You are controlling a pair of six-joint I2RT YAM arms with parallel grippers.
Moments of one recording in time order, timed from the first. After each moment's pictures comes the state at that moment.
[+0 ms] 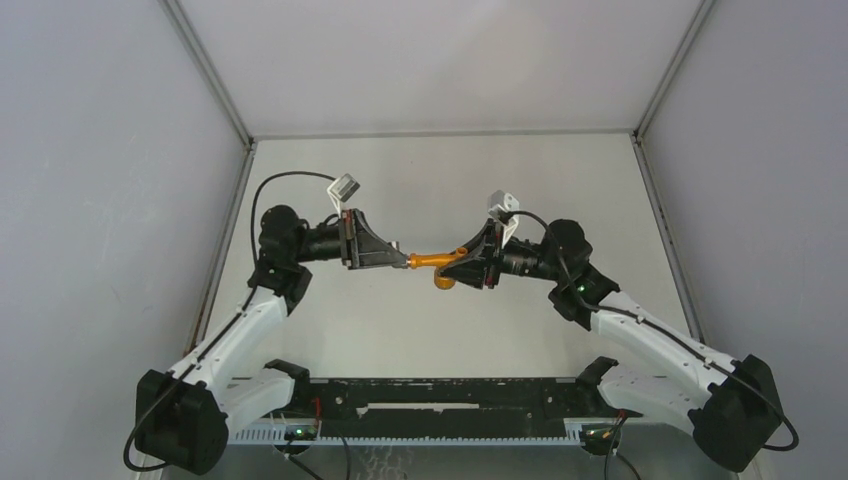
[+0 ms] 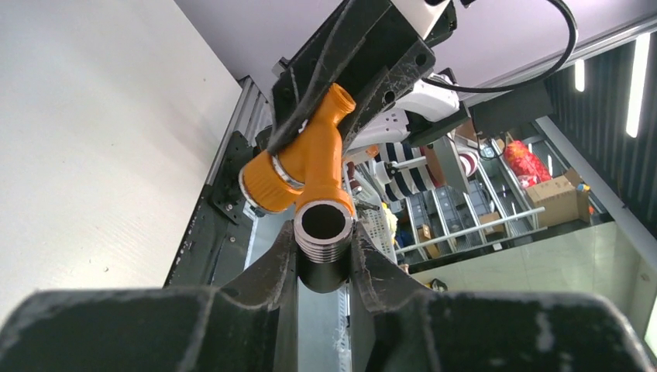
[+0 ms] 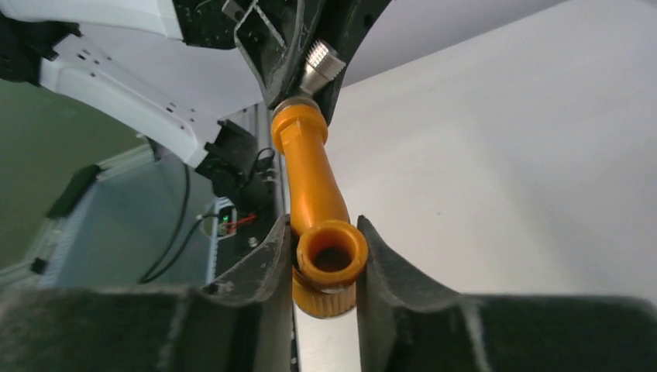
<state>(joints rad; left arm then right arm) -0.32 1.02 0.66 0.49 1.17 -1.18 0.66 1.00 0.67 0.35 -0.72 0.32</state>
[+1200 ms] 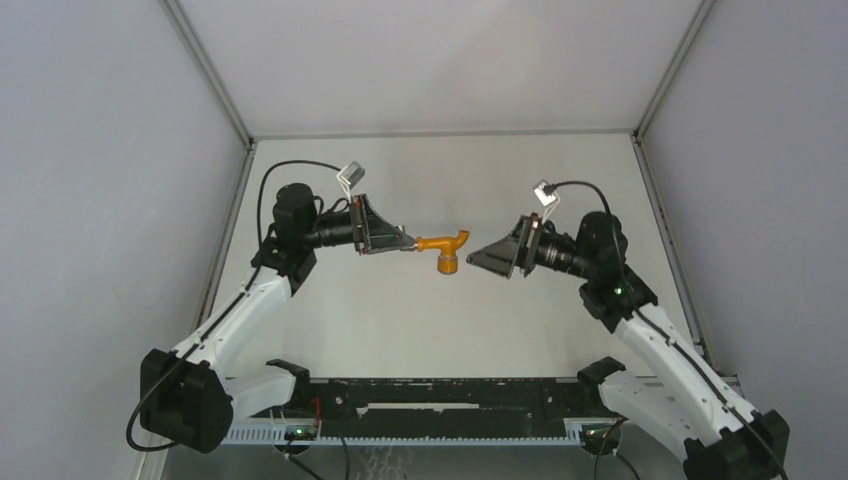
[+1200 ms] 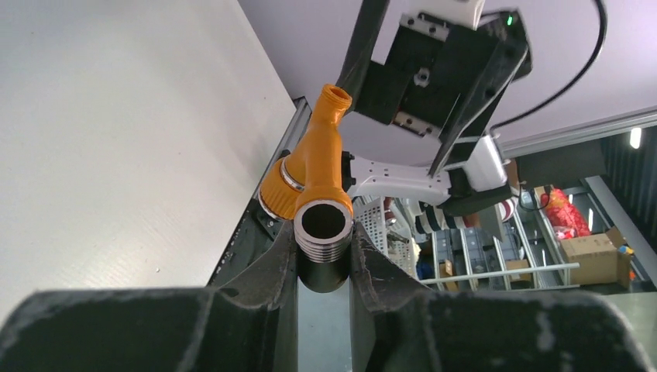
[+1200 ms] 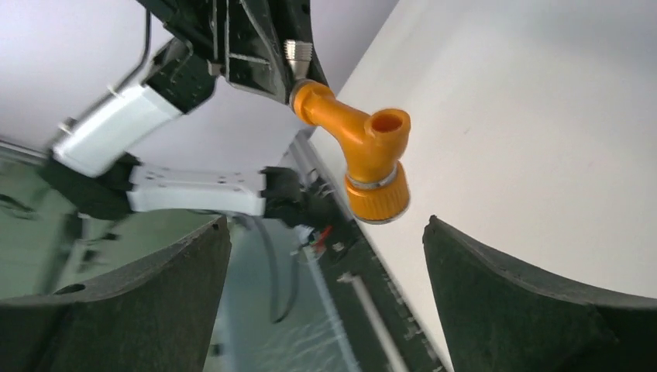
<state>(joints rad) -0.32 1.13 0.81 0.16 1.04 -0.96 0.40 0.90 0.79 -0.09 -0.78 0.83</state>
